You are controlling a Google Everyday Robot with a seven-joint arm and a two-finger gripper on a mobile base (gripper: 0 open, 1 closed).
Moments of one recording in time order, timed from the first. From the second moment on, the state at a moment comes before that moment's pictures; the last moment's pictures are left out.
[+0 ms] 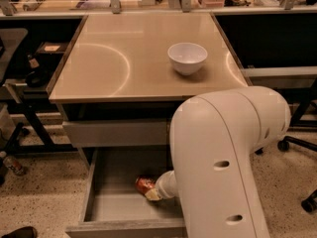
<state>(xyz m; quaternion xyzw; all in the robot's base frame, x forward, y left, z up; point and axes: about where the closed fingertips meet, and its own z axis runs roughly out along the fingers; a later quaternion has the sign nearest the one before) 0.519 0.008 0.366 -0.39 0.88 0.14 0.21</state>
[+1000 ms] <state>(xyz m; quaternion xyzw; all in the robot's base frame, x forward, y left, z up) 0.519 0.008 0.366 -0.39 0.88 0.14 0.21</state>
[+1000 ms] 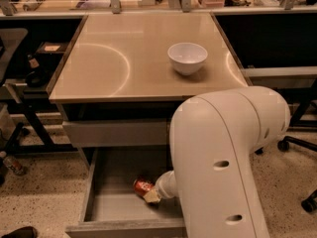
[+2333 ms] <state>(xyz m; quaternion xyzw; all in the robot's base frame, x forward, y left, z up) 0.499 0.010 0.455 -0.37 0.90 0.11 0.21</state>
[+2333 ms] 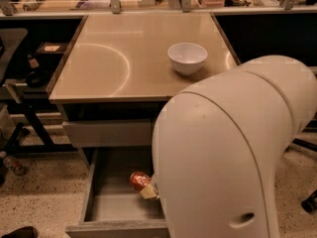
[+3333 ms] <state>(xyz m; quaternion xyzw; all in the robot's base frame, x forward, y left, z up) 0.491 0.006 0.548 -0.36 0.90 0.09 0.21</state>
